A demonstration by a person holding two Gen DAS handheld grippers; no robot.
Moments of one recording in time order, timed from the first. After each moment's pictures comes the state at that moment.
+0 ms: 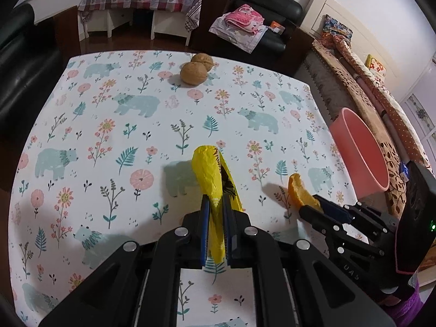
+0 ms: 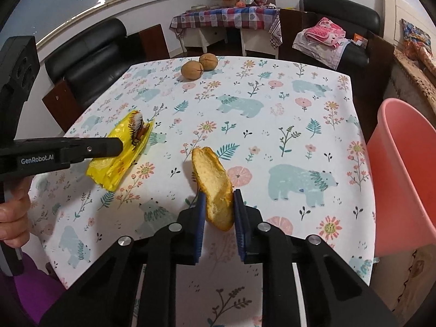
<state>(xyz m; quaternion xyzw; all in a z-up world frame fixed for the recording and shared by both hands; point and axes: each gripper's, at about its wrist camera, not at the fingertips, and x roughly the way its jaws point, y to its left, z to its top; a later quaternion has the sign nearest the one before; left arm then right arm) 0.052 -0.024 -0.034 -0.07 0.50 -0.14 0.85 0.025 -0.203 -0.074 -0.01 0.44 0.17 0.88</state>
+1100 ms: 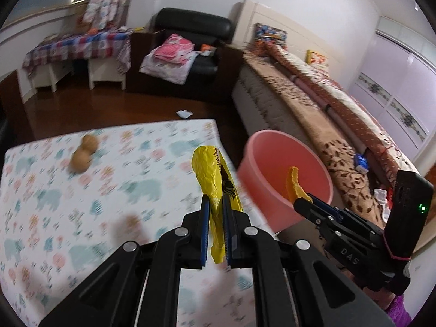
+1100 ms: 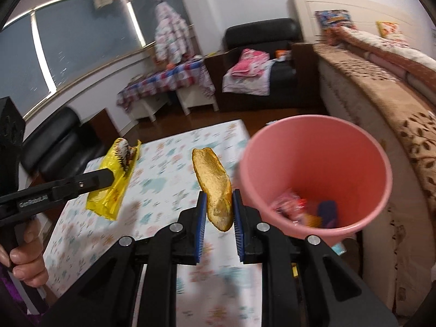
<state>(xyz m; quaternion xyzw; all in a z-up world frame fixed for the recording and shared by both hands) 0.062 -0.156 0.043 -0.02 0.40 -0.28 0.87 -0.011 -0.341 -0.010 0.13 0.32 0.02 0.94</state>
